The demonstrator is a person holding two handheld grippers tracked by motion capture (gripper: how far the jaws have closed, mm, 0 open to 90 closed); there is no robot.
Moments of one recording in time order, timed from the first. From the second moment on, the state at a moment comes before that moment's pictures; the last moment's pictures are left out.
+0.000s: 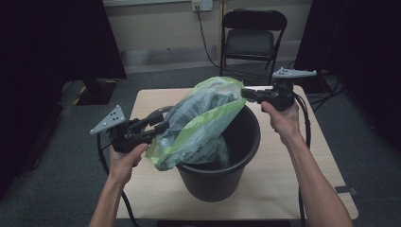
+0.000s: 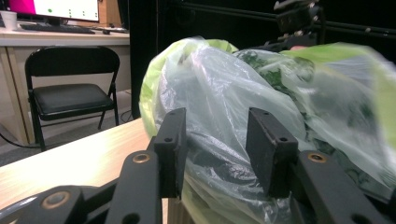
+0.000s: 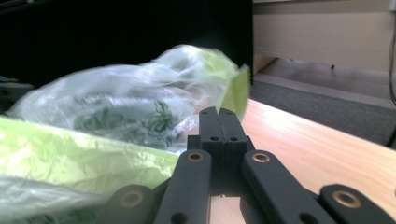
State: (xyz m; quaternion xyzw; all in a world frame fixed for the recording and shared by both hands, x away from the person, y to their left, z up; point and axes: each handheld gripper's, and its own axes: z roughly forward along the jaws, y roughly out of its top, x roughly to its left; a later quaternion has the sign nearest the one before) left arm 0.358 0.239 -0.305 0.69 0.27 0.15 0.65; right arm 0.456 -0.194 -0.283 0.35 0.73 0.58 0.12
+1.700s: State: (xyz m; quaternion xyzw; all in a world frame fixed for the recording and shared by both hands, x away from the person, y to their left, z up) left arm 0.397 0.247 -0.350 0.72 0.34 0.10 0.60; right arm 0.464 -0.197 -0.347 0.35 0.74 0.57 0.09
